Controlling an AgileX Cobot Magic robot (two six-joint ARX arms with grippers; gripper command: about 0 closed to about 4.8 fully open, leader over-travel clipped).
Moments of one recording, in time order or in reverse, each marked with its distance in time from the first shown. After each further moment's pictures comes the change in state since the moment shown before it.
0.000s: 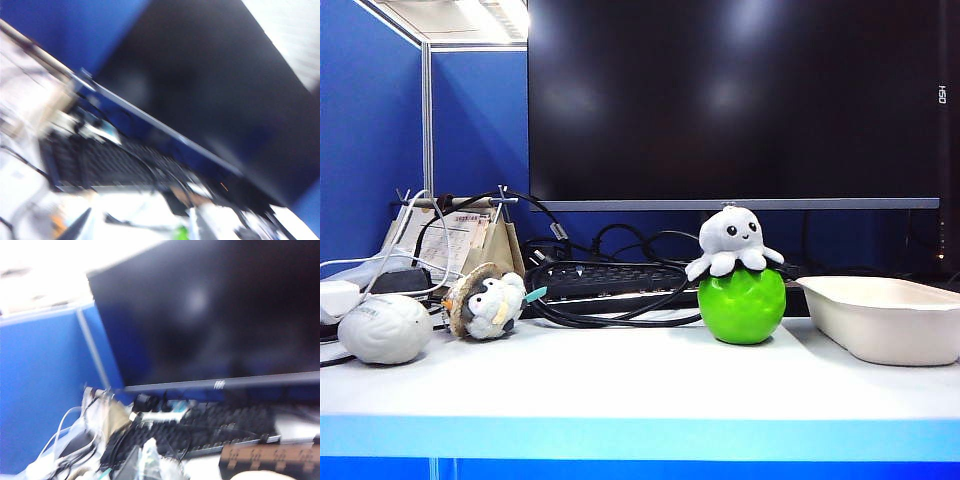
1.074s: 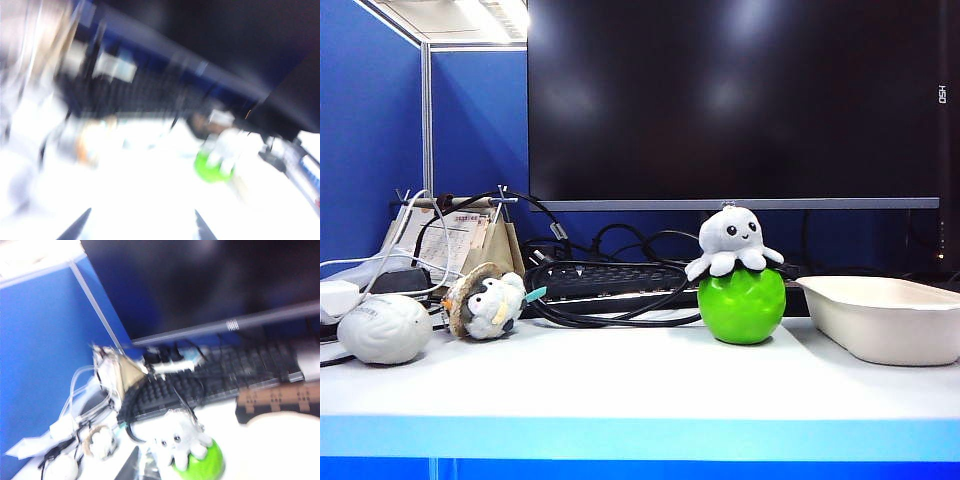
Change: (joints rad) left arm 0.000 0.002 0.209 -0.542 0.080 0.243; right arm 0.000 0.214 0.031 -0.021 -0.091 0.049
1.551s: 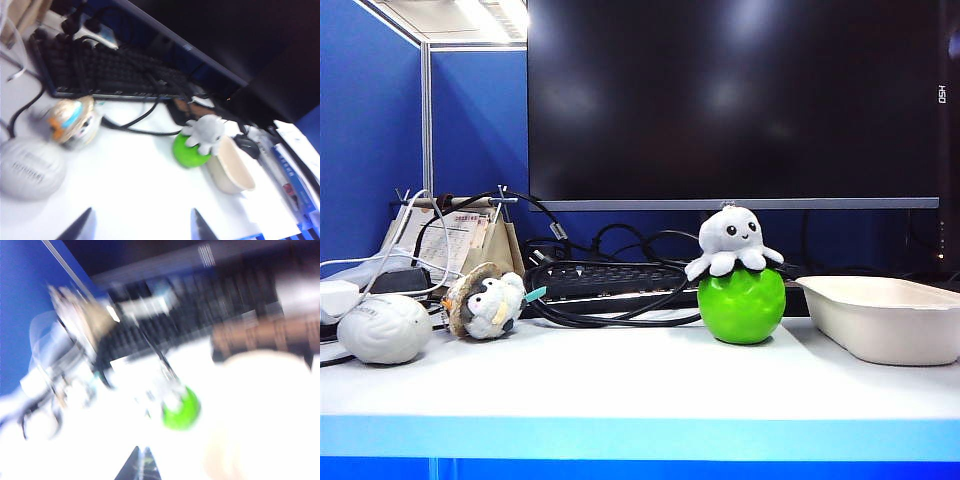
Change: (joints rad) left arm 0.000 0.000 0.016 -0.041 0.088 -0.059; right arm 0.000 0.336 0.273 -0.323 0.000 -0.117
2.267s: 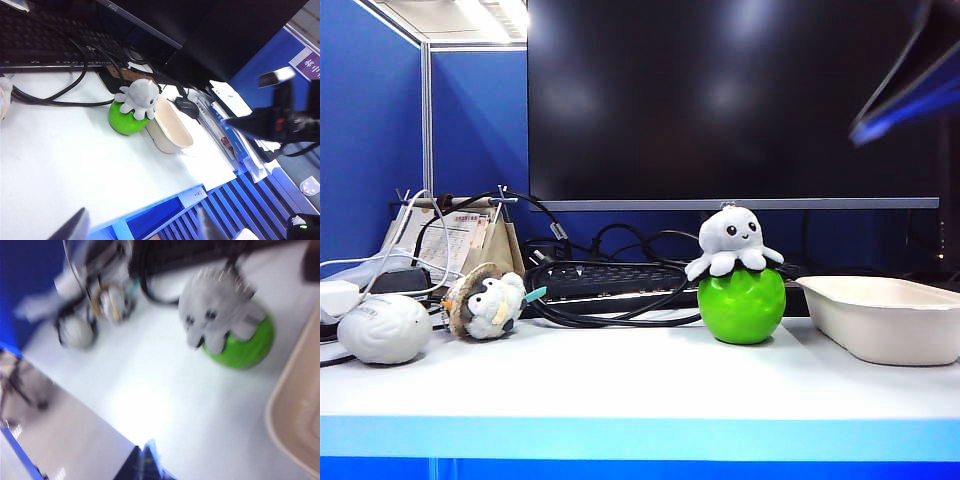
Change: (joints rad) left arm 0.000 0.000 0.013 0.000 0.275 -0.004; right arm 0.203 0.306 0.068 -0.091 -0.101 -0.143
